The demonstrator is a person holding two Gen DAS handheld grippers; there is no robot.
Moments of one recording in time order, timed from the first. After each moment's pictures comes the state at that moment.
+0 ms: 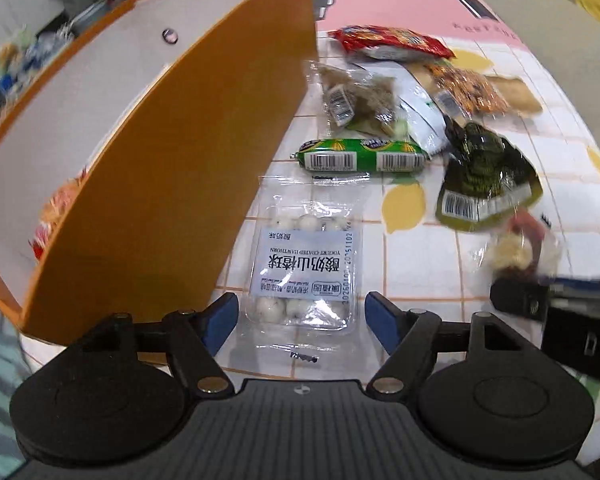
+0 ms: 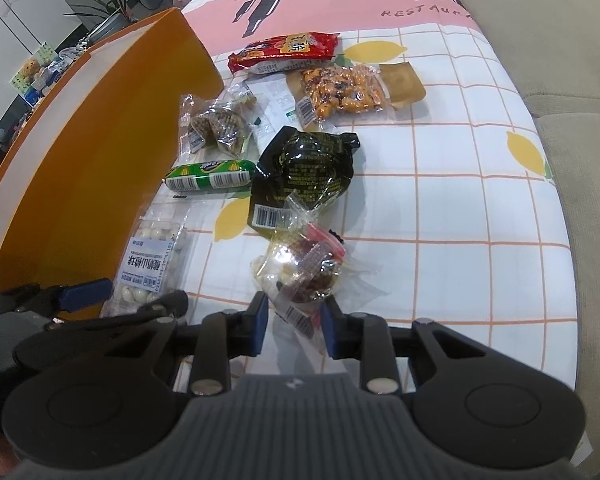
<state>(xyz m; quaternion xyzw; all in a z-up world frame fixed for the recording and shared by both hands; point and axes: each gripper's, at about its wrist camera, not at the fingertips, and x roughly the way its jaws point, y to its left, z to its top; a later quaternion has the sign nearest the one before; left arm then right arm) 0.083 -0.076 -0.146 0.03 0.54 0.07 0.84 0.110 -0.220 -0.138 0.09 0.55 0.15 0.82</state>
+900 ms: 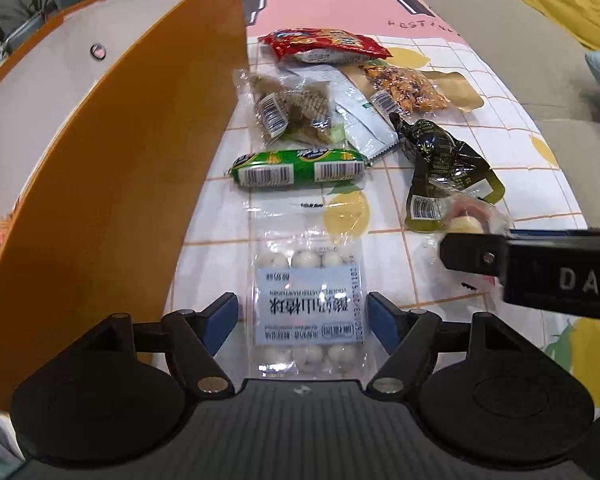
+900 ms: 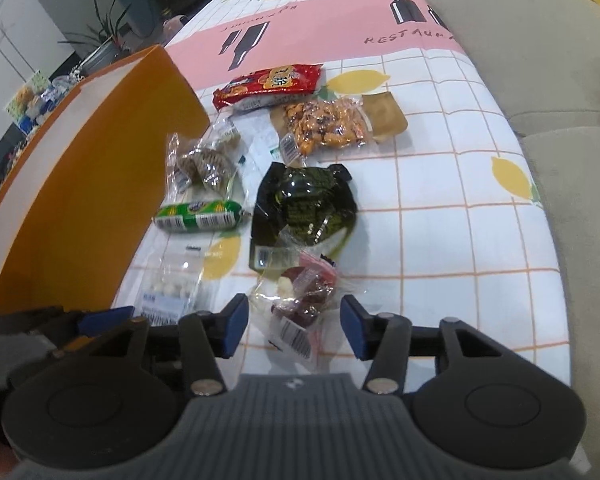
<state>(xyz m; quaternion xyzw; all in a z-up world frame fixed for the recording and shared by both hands) 0.094 -0.079 -0.151 0.04 0.53 -0.04 0.85 0.122 -0.228 -0.135 0.11 0.51 0.13 0.84</state>
